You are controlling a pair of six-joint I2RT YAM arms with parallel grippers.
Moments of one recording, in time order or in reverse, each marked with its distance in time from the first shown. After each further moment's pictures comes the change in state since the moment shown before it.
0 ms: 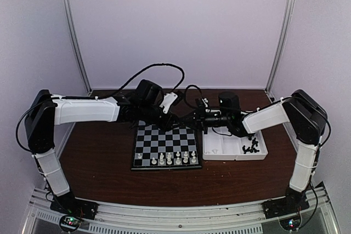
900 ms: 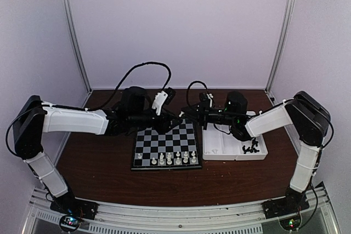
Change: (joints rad) left arm 0.000 -0.143 -0.278 0.415 0.046 -0.048; right arm 0.007 -0.038 -0.074 0.307 0.054 0.257
